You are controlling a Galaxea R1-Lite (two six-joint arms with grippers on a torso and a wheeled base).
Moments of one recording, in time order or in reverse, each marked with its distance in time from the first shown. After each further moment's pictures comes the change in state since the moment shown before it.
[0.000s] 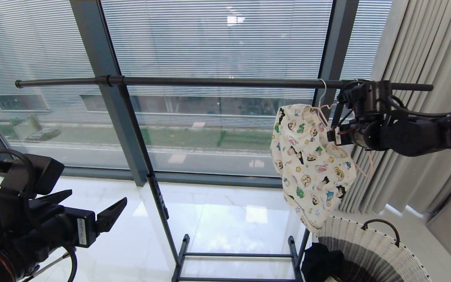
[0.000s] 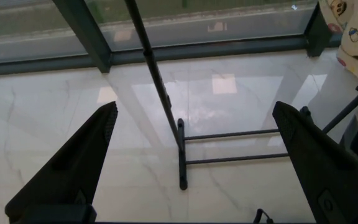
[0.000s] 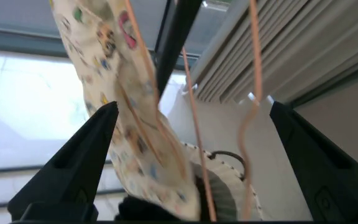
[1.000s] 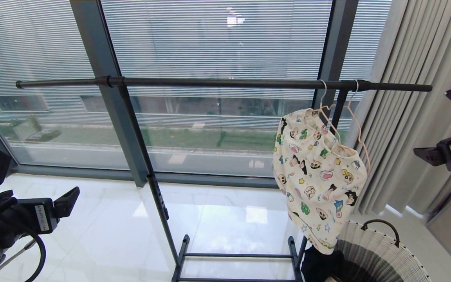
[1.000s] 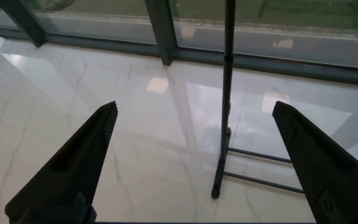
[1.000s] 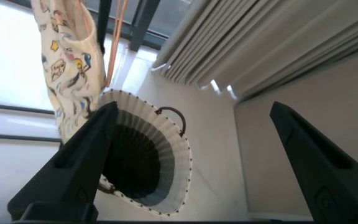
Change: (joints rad) left arm 0.224 -0.047 -0.006 0.000 0.089 0.004; right arm -0.084 -0.657 0.398 0.267 0.090 -0.215
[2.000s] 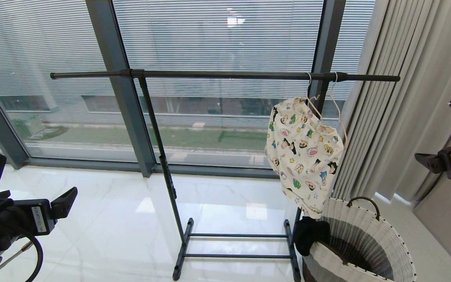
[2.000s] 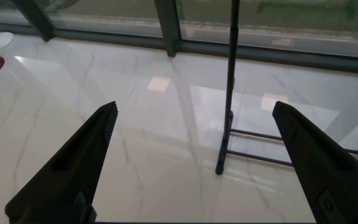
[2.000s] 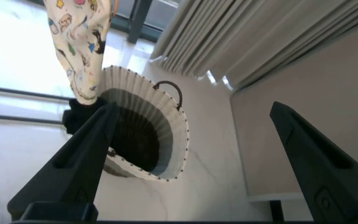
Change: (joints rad) left arm 0.003 -0.019 0.007 0.000 -0.001 0.000; right arm -0.013 -0.033 0.129 -0.144 0.001 -0.018
